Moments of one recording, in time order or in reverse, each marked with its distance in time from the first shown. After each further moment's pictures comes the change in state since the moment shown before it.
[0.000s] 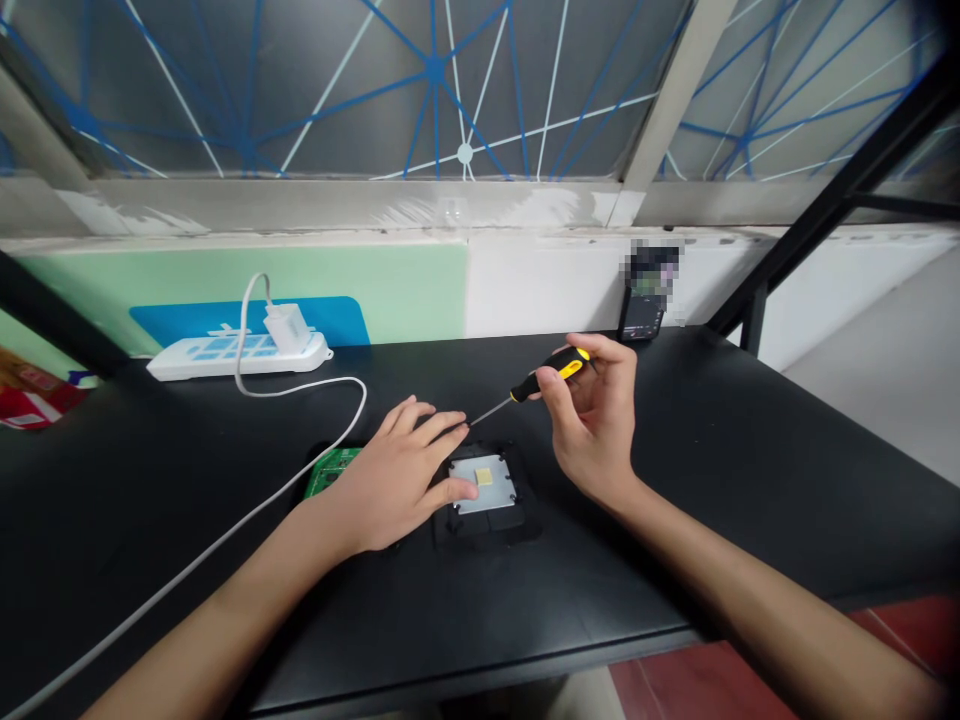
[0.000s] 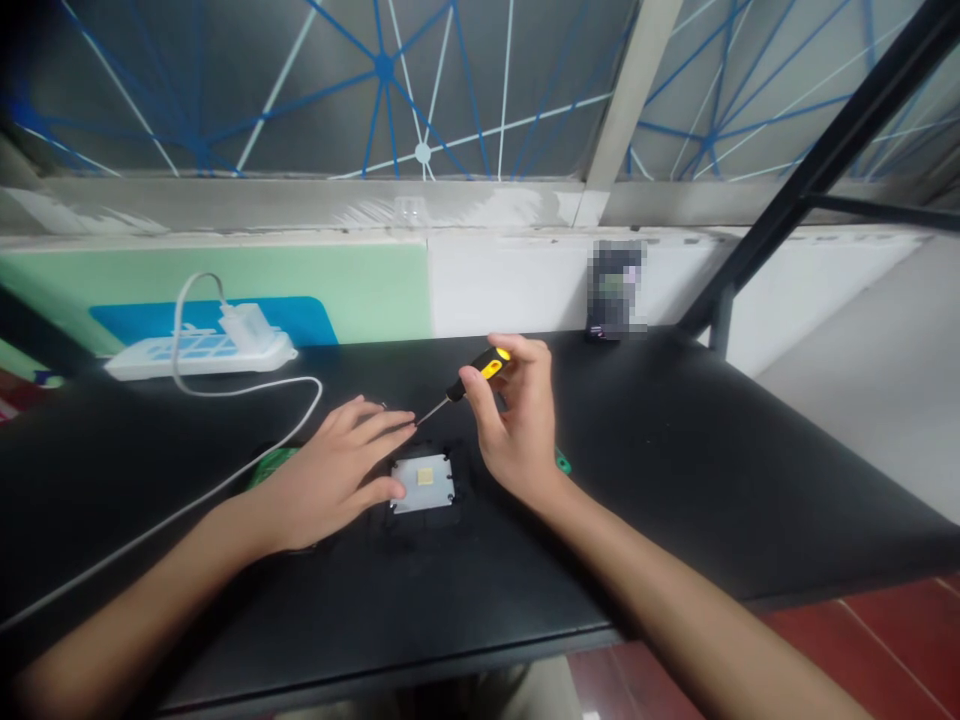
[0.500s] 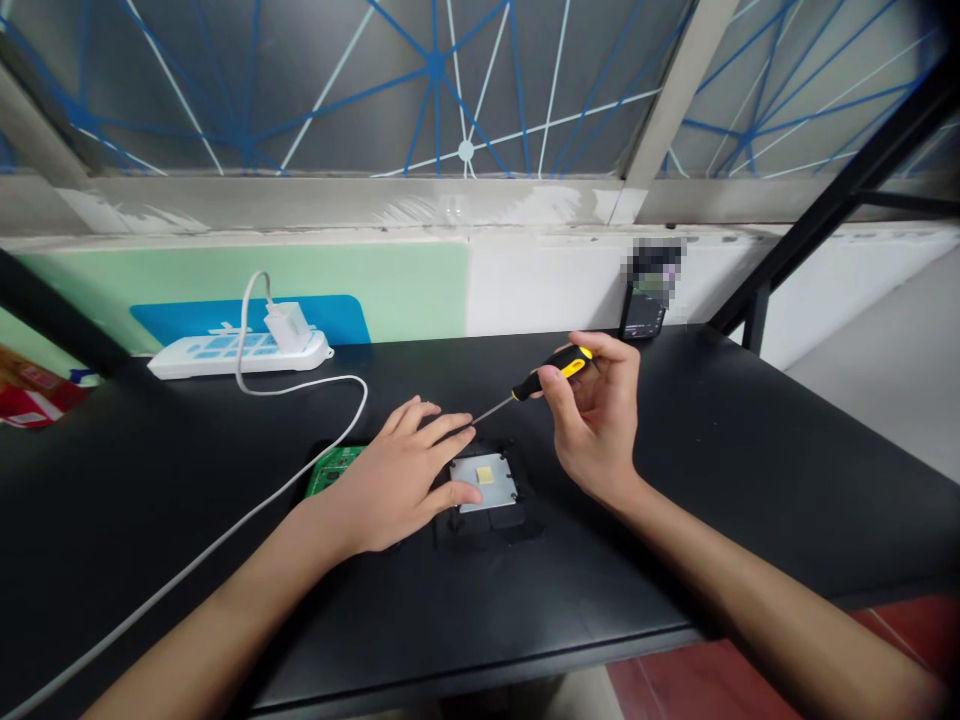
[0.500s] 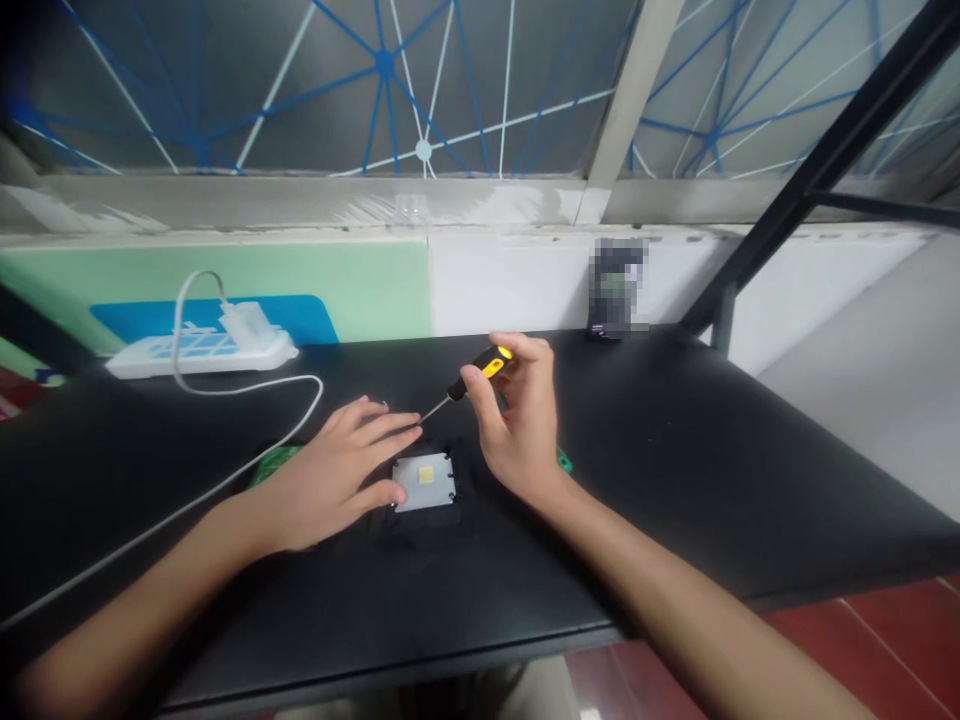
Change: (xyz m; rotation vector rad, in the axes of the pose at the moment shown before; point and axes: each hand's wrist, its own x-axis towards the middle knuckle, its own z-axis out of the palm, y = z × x) left_hand -0.001 0.002 -0.002 -0.026 -0.014 0.014; right_hand 0.001 0.005 0.001 0.027 0.019 -0.076
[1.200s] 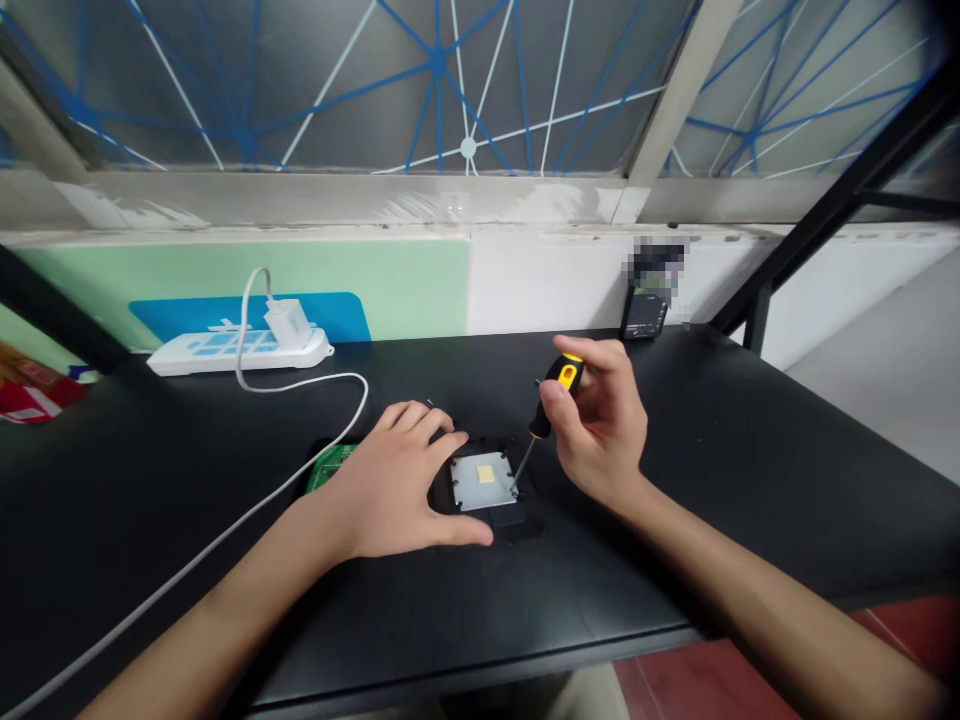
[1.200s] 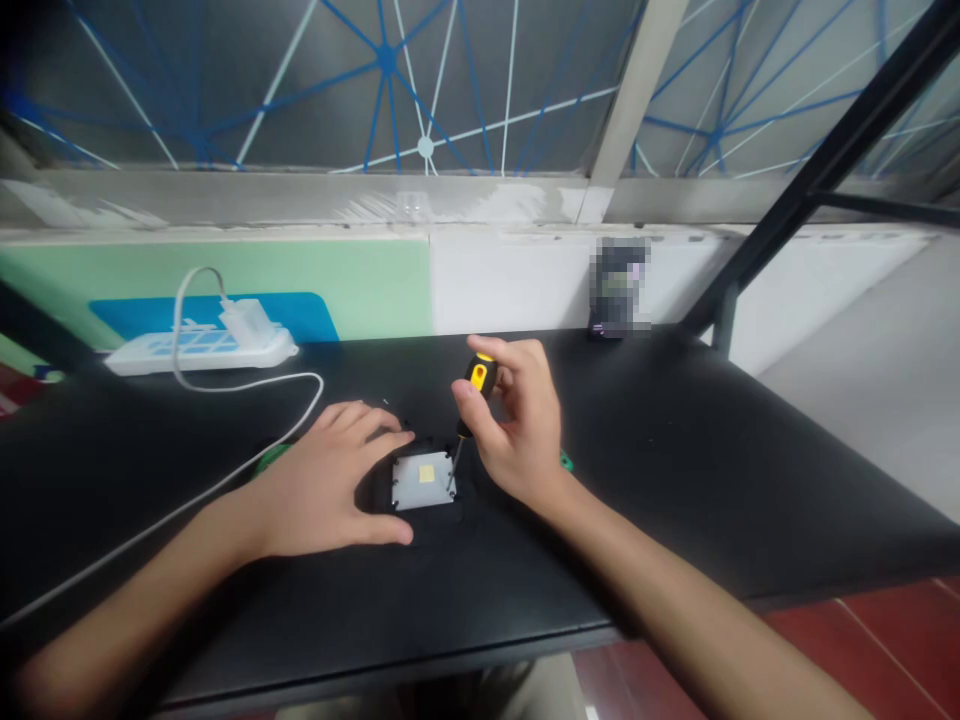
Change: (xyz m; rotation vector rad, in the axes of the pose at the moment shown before) left_hand 0.000 0.009 -0.011 -0.006 0.018 -0.030; right_hand 0.003 -0.014 -0.008 -0.104 -0.087 -0.144
